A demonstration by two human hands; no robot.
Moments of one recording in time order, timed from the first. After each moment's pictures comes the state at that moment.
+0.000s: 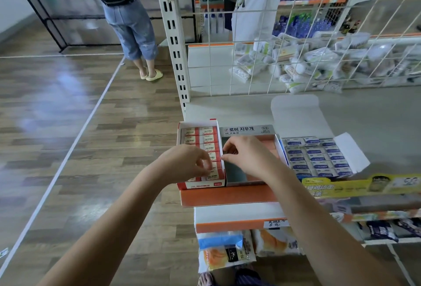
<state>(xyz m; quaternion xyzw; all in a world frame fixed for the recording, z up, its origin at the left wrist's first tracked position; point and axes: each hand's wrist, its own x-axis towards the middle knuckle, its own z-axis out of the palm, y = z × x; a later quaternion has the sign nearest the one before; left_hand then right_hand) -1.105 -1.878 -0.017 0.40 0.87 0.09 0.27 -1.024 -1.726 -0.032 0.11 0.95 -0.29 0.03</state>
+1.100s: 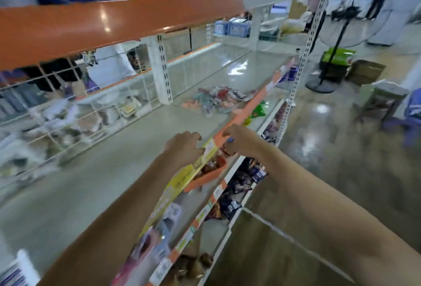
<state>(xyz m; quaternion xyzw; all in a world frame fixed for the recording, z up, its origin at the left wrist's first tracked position) -0.804 -1.313 -0.017 0.71 0.70 0.03 0.09 -0.626 -1.264 -0.009 0.51 0.85 -0.14 -0.03</state>
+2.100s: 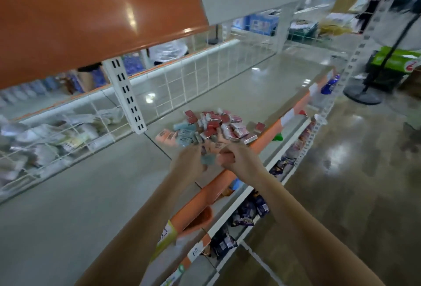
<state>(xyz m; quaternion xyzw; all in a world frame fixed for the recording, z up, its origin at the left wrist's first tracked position) -0.751 -1.065 -0.084 0.61 0.77 0.12 0.10 -0.589 -1.040 -0.045 0.43 0.83 -0.32 -0.18</state>
